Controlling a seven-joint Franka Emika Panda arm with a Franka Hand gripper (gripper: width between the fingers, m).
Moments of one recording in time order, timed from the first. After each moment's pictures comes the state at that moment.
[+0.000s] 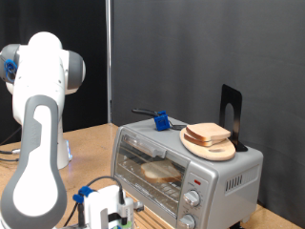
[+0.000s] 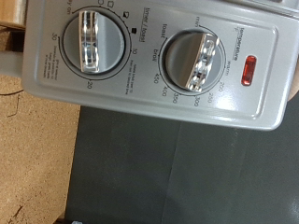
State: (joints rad) arm -0.29 1.00 -0.16 -1.35 1.44 1.34 -0.22
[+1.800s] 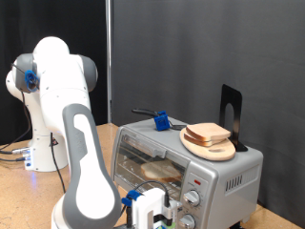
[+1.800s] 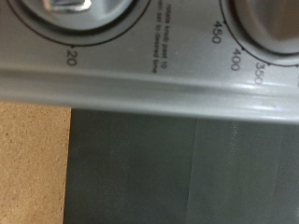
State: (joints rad) arm -0.20 1.05 -0.08 -1.33 1.46 1.43 -0.14
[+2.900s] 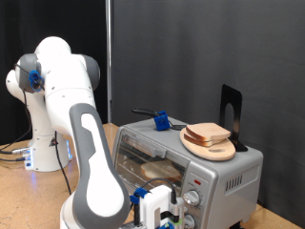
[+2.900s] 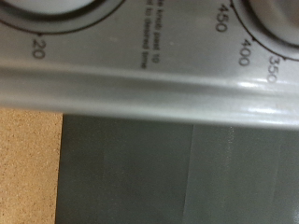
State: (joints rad) arm -0.18 1.04 -0.07 -1.34 1.48 1.43 -0.14
